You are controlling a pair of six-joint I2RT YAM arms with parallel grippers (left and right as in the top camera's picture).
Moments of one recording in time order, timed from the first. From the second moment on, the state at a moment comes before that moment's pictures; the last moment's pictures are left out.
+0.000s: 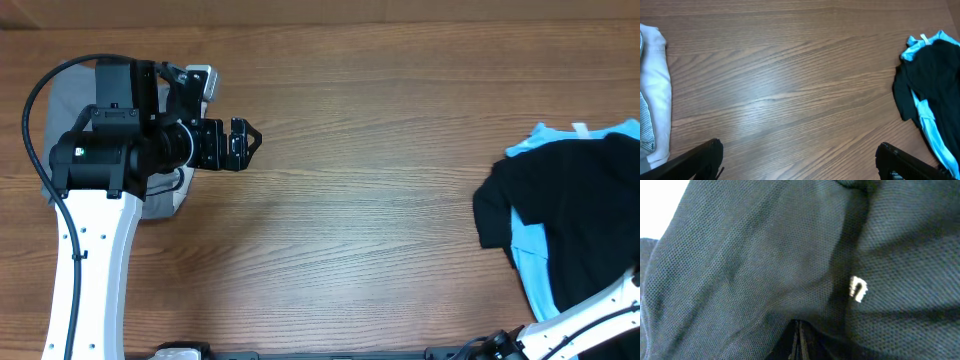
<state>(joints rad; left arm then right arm) -0.03 1.39 1.53 -1.11 0.45 -0.02 -0.95 2.30 1.74 -0.62 0.01 0.62</state>
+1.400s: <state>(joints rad) -0.03 1.39 1.54 -1.14 0.42 -0.02 -0.37 2.08 1.83 -1.30 -0.12 0.42</state>
